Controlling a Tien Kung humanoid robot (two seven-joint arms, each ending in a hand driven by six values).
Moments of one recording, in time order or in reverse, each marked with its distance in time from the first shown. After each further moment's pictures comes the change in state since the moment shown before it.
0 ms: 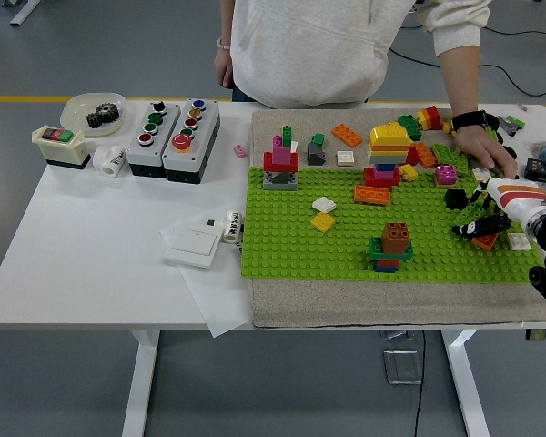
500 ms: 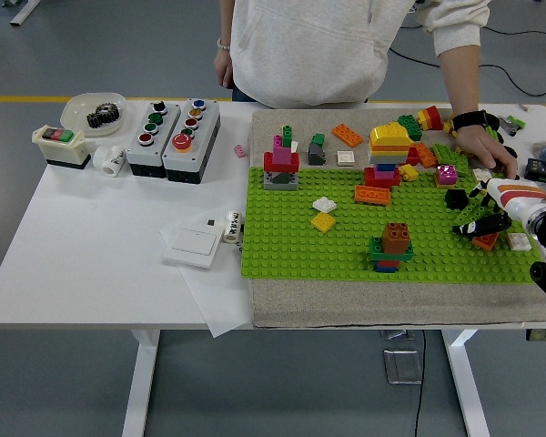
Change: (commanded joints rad) left arm 0.001 0.000 0.003 -0.001 -0.005 0.002 -0.002; right arm 0.008 -0.006 0.014 0.013 -0.003 0.037 -0.013
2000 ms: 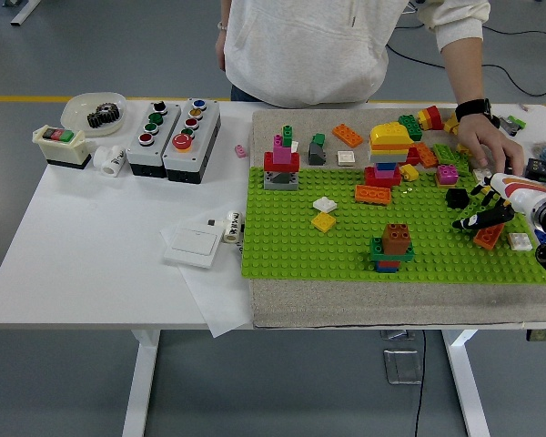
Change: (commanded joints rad) left arm 0.010 0.000 0.008 0.003 -0.016 -0.001 -0.007; right arm 0.028 -0.020 0.046 0.045 0.104 0.132 -0.063
